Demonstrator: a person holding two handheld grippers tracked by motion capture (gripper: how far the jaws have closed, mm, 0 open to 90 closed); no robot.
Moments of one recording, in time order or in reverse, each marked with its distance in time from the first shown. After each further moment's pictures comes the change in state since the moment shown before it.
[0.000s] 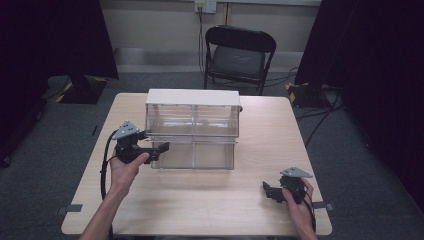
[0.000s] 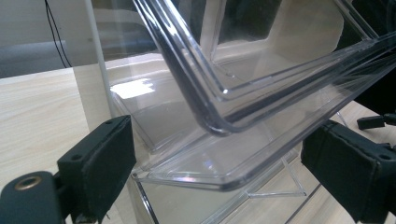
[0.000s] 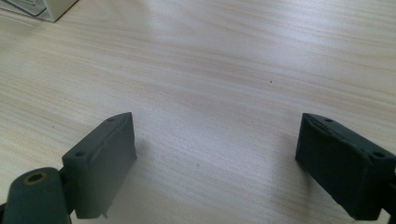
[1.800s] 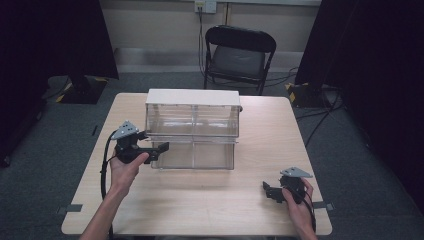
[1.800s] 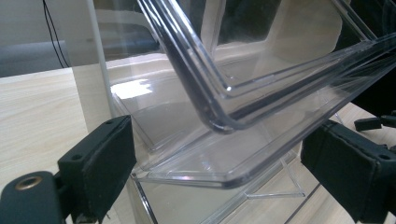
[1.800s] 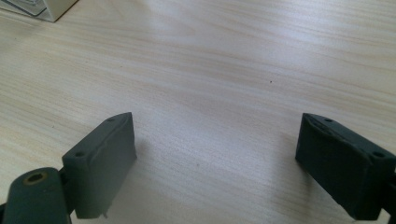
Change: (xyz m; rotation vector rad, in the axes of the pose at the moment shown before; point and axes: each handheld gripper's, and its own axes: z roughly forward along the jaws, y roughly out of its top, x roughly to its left) left arm 0.001 -0.001 0.000 -0.005 -0.007 -0.006; right arm 0.000 0.000 0.000 0.000 0.000 0.000
